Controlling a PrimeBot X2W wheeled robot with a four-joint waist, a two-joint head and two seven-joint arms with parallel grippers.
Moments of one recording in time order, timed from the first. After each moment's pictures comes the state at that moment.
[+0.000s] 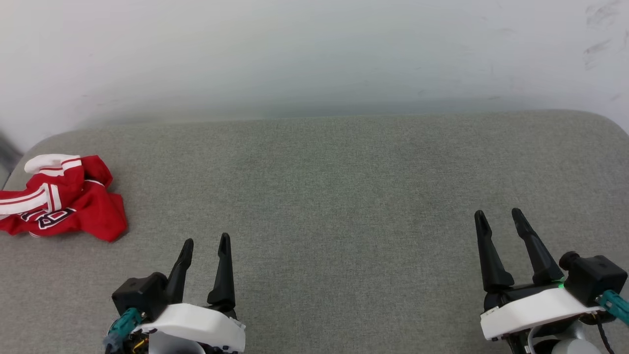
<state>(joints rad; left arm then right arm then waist) 0.02 0.13 -0.19 -0.02 -0.48 0.13 -0.14 -0.02 -0.05 0.02 0.01 0.29 0.13 -0.14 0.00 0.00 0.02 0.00</state>
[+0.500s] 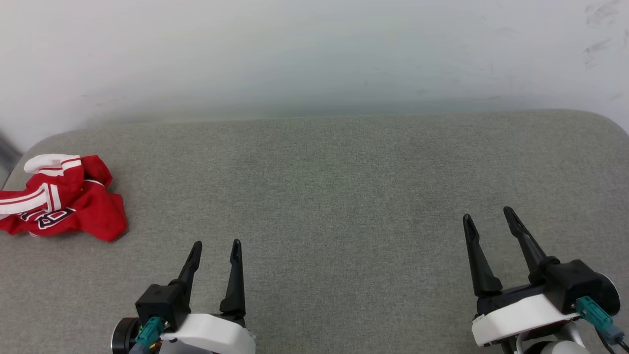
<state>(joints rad) 0.02 0.16 -0.26 -0.01 -0.35 0.17 -0.18 -0.01 -0.05 0.04 0.00 0.10 0.13 -0.18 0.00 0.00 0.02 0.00</state>
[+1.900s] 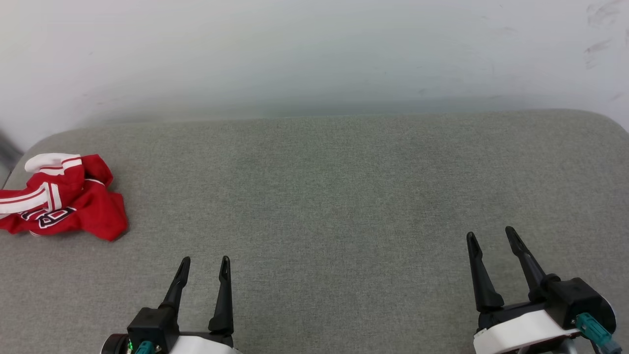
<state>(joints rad) 0.09 0.05 -0.10 0.04 -0.17 -0.01 -0.26 0.01 -0.05 0.03 0.09 0.11 0.13 -0.26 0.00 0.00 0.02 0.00</state>
